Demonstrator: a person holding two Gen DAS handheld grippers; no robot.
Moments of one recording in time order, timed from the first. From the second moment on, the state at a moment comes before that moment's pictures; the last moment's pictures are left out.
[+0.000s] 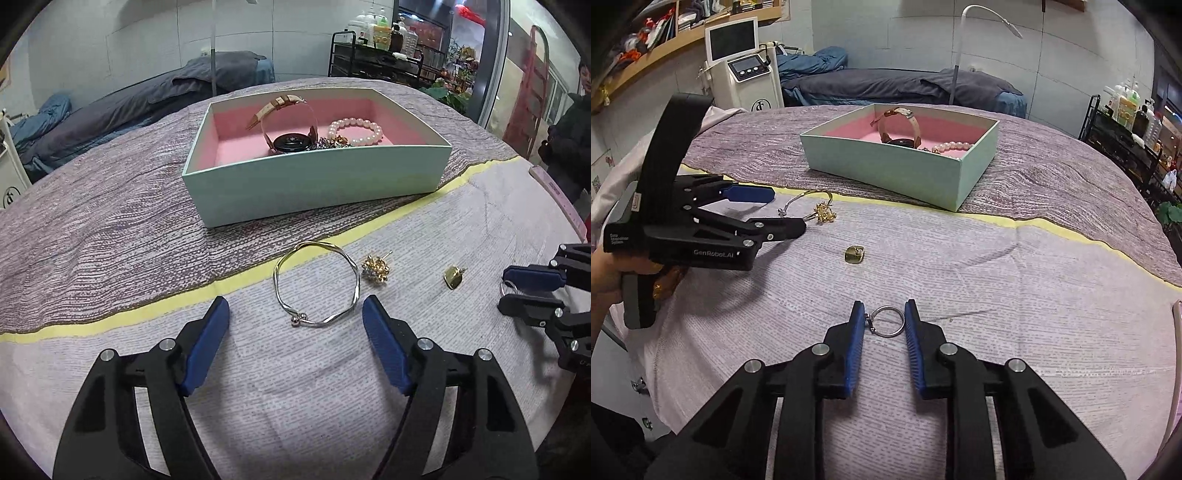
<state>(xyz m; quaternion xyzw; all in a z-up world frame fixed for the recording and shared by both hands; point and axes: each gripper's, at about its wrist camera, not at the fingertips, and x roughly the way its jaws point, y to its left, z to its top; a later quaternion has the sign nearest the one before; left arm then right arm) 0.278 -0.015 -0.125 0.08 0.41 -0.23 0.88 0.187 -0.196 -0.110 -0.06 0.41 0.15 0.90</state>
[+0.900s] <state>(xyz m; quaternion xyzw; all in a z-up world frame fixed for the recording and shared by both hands) 0.247 -0.007 -0.110 0.01 0.38 -0.24 0.89 0.183 -0.200 -0.104 -0.04 0.40 0.16 0.90</state>
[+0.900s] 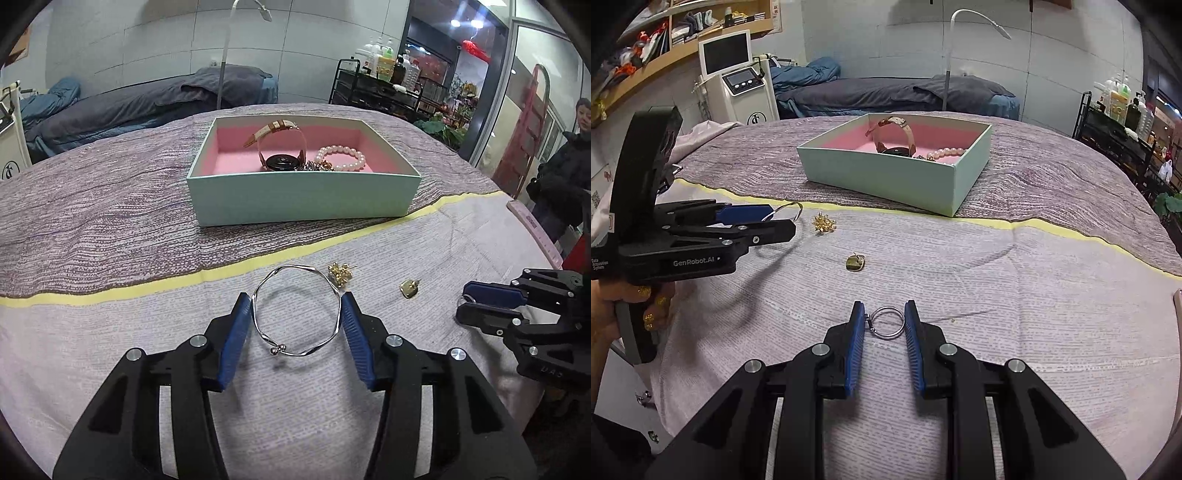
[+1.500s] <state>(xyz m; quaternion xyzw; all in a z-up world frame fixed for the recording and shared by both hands) 0.285 -0.021 -0.035 0.05 0.34 -0.28 0.90 0.238 -0.192 -0.031 -0.05 0.35 0.22 0.91</state>
